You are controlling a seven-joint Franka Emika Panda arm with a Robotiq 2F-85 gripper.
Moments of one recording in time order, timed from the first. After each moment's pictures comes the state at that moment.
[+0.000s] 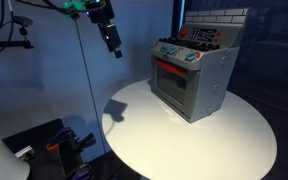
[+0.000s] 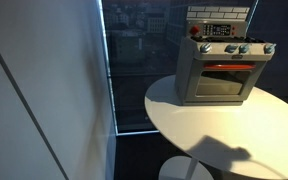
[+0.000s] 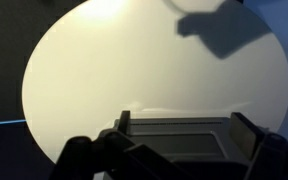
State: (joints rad) arm -0.05 -0.59 0.08 -2.60 0.02 2.25 0.24
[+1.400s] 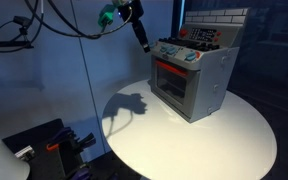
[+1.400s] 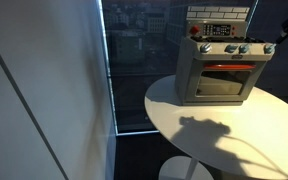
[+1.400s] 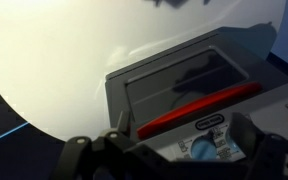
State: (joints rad) arm -0.10 -0.33 0.06 -2.46 0.08 2.59 0.48
